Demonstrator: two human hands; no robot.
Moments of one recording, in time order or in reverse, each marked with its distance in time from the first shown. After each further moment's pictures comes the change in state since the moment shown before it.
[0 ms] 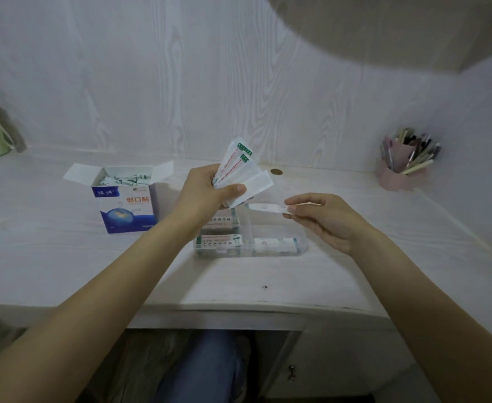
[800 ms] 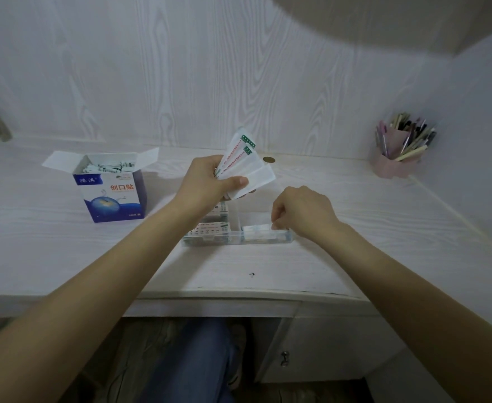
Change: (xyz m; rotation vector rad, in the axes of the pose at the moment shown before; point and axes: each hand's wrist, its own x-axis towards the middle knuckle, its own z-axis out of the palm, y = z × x) left_hand -0.005 0.002 0.024 0.004 -0.077 0.017; right_hand 0.011 0.011 0.013 -1.544 0.039 -0.208
